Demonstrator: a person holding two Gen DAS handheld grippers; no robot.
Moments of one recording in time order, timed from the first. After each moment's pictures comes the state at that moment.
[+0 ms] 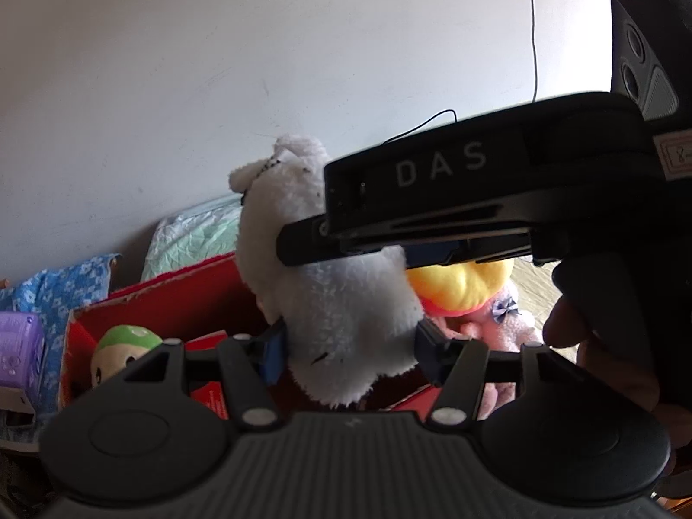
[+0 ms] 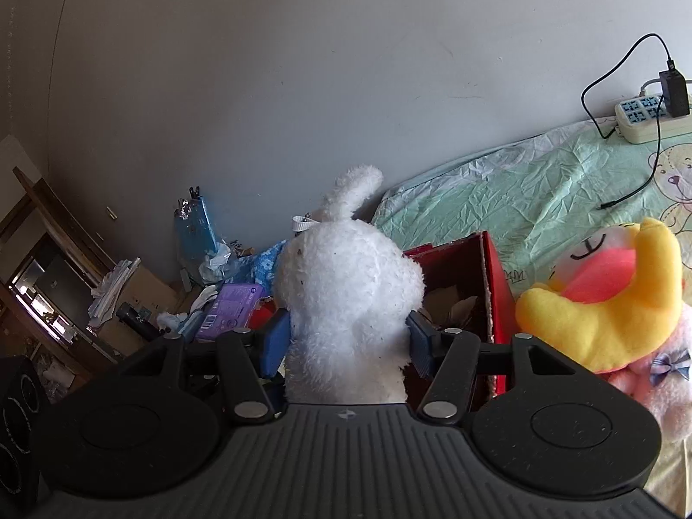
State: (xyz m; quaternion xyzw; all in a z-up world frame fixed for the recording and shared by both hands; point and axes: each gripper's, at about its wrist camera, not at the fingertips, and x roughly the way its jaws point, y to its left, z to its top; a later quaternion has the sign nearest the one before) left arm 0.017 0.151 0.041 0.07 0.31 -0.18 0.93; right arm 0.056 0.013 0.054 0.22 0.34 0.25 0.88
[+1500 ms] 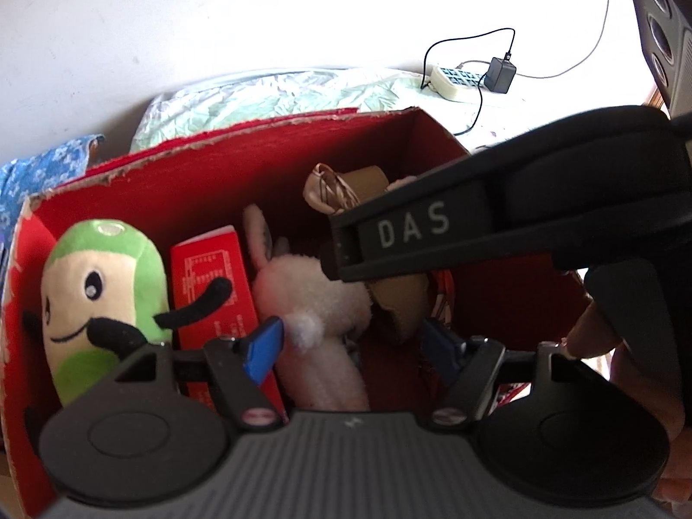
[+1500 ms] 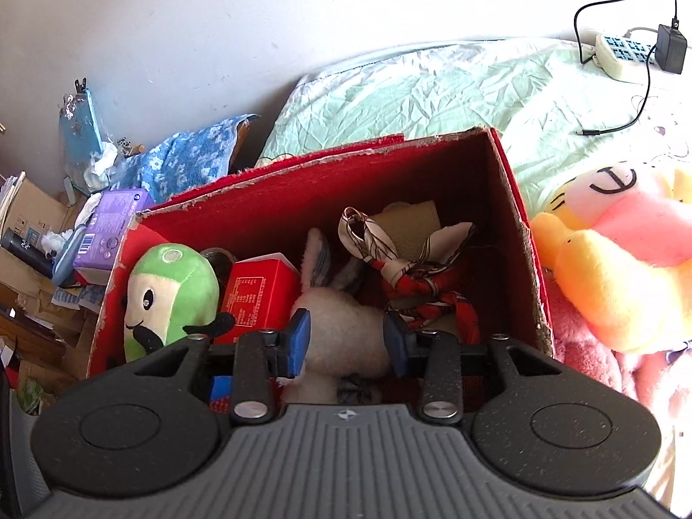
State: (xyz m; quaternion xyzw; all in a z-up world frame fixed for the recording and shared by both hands) left arm 0.064 0.186 -0.002 0.02 0.44 -0.18 0.88; right arm 0.086 0.076 0.019 0.12 0.48 0.15 0.86
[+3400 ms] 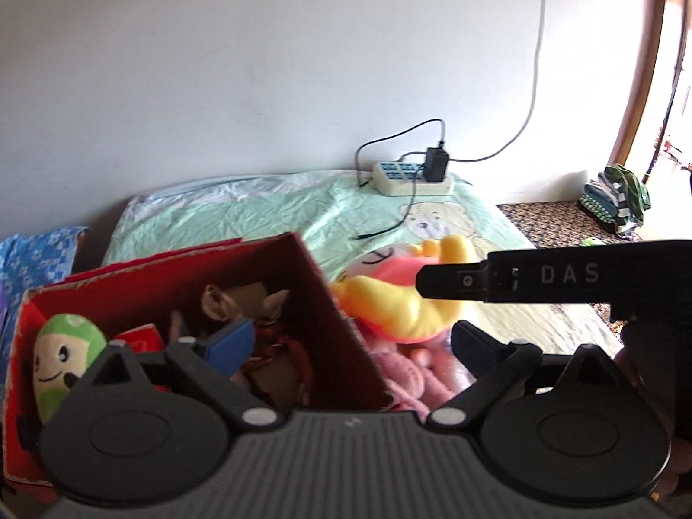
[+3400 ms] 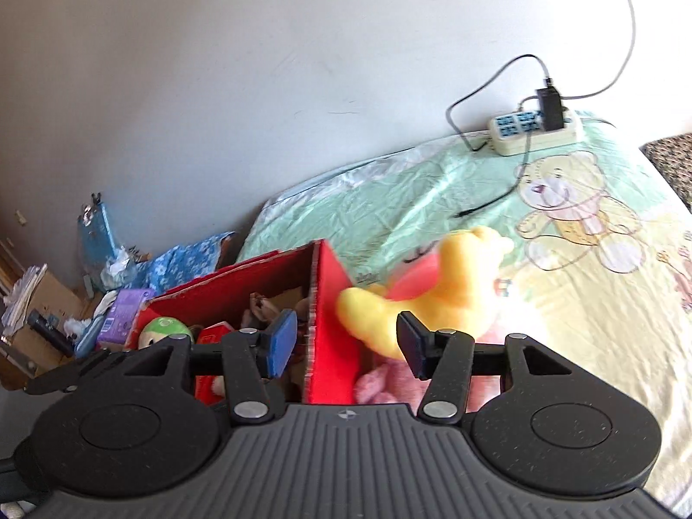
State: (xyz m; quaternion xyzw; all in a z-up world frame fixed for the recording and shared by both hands) left arm 0.014 0.108 0.067 0.02 0.32 -0.20 0.92; right arm 0.013 -0.085 0.063 0.19 0.34 0.10 0.91
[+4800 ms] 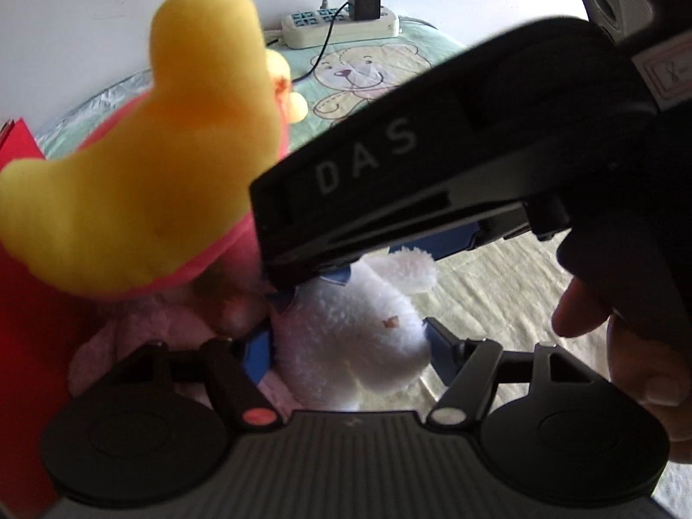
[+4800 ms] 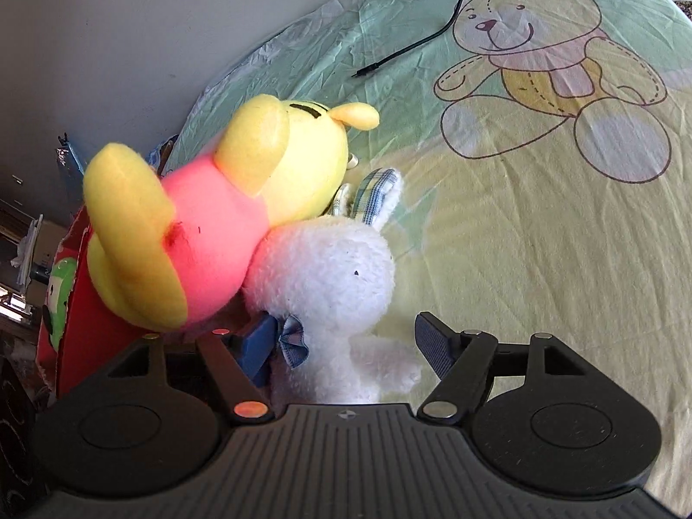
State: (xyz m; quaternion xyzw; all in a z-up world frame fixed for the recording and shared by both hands) left arm 0.080 -0.057 -0.092 0.12 0.45 -0.19 0.86; right arm 0.119 -0.180 -0.074 0.22 0.51 0.19 0.81
